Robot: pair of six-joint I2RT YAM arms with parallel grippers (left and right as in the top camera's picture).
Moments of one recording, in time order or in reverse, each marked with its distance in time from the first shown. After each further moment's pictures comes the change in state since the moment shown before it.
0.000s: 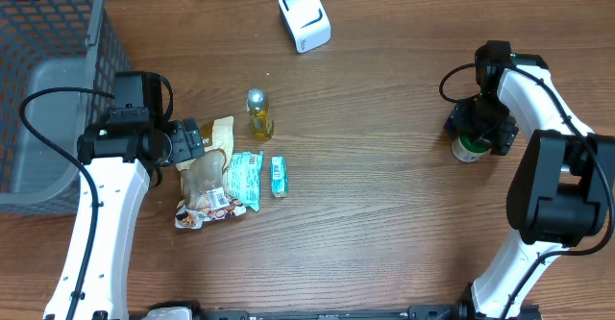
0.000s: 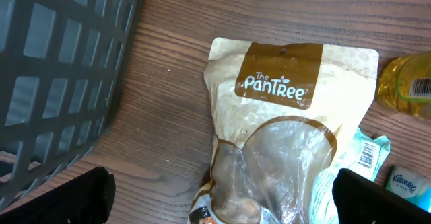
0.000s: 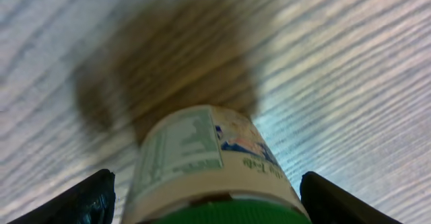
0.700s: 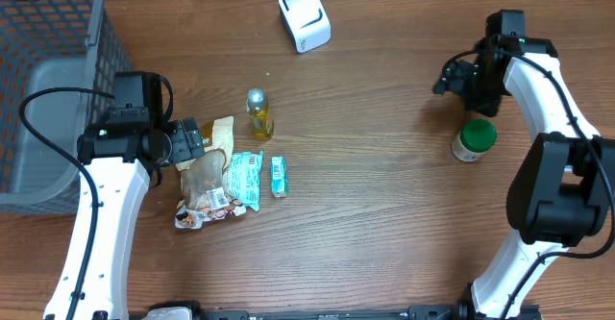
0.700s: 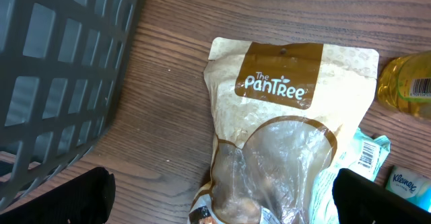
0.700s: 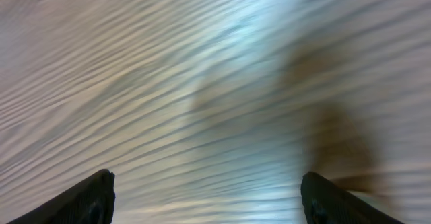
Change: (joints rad) left arm 0.000 0.000 0.000 0.000 0.000 0.000; right arm 0.003 0.000 0.125 0.178 -0.367 -0.161
